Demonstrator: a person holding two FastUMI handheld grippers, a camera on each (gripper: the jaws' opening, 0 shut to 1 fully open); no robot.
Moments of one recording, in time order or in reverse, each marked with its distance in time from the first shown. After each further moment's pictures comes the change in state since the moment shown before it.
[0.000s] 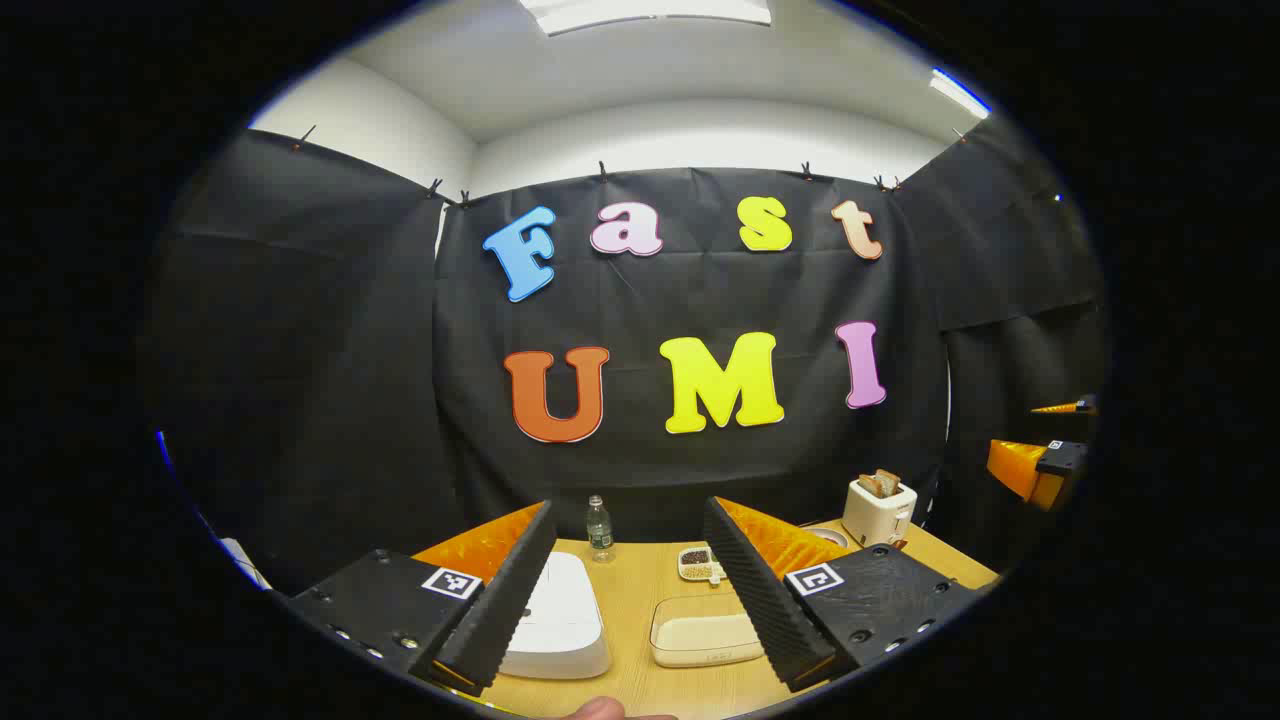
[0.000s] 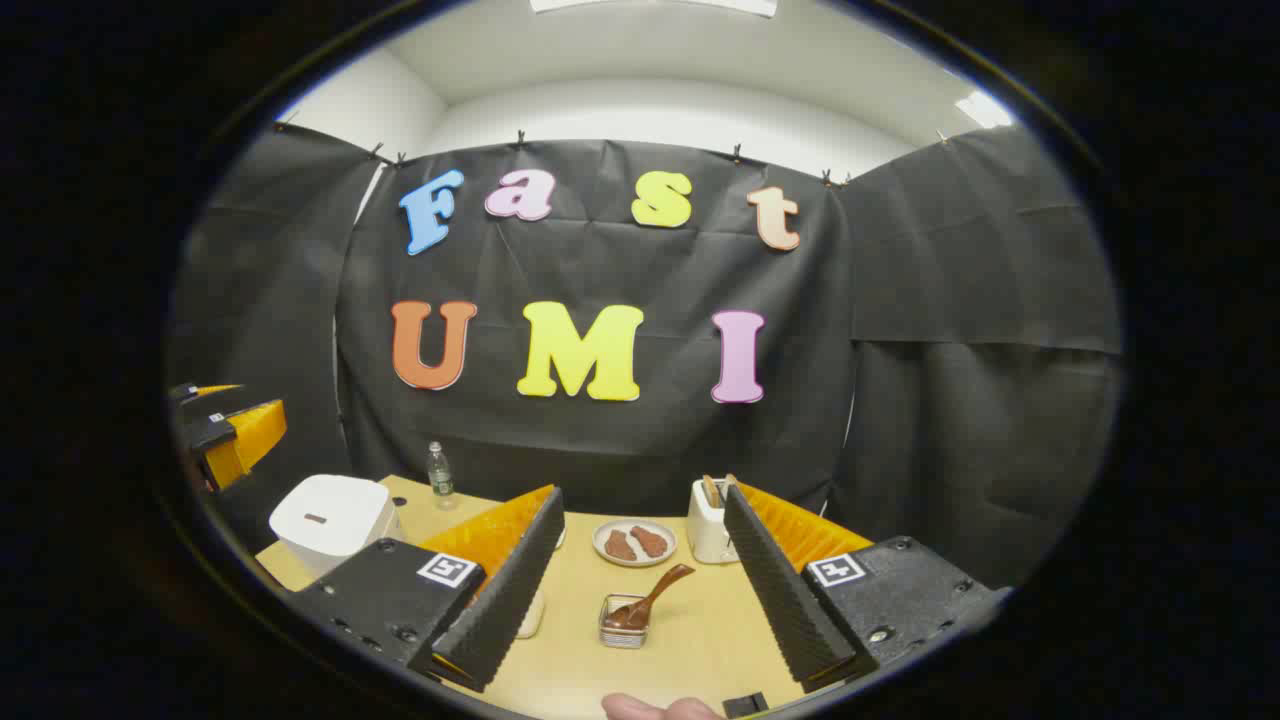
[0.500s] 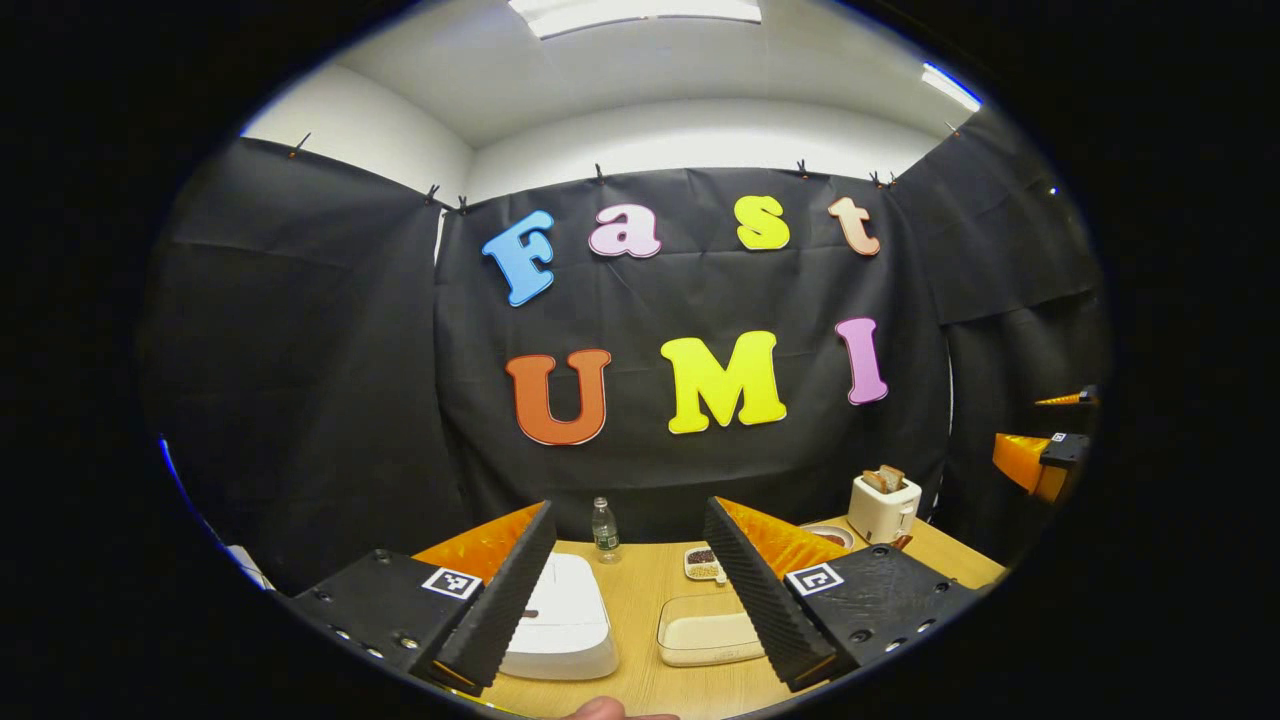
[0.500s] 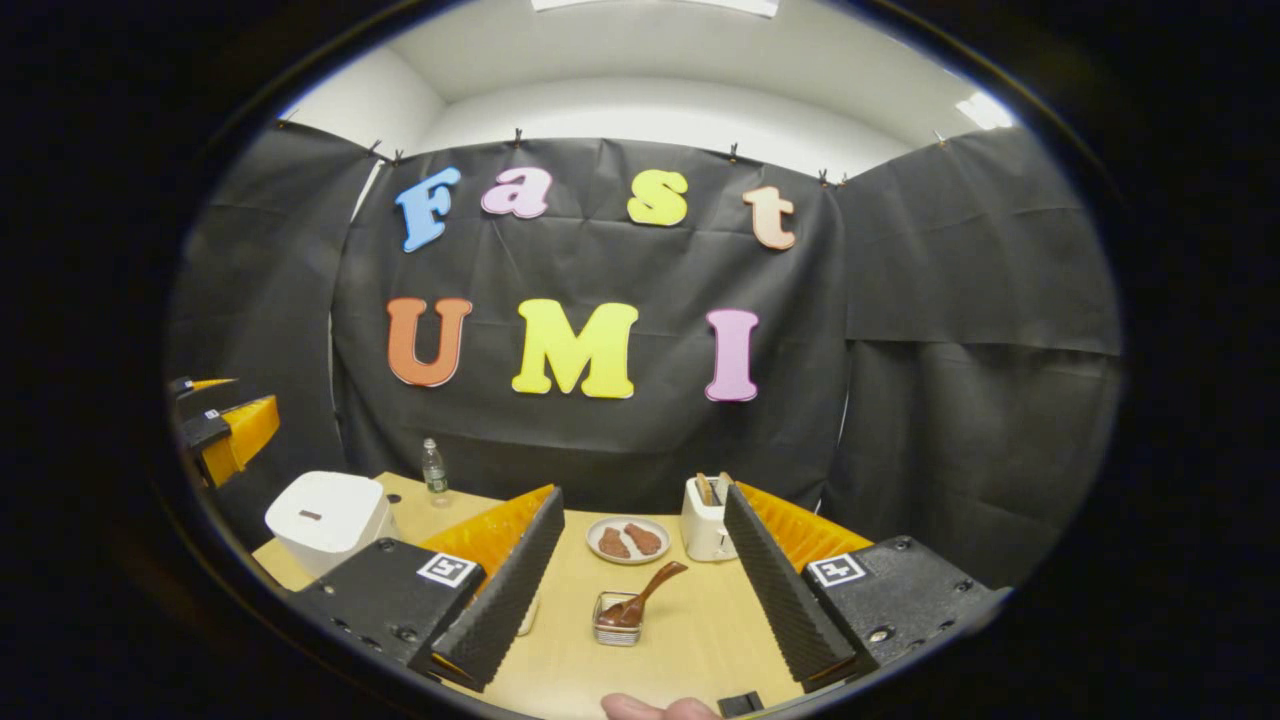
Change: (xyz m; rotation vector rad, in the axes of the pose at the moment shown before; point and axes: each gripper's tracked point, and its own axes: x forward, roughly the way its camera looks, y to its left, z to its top) left arm -0.005 0.001 0.001 0.021 -0.003 0.002; right arm -0.003 -0.003 -0.003 -0.002 0.008 -0.008
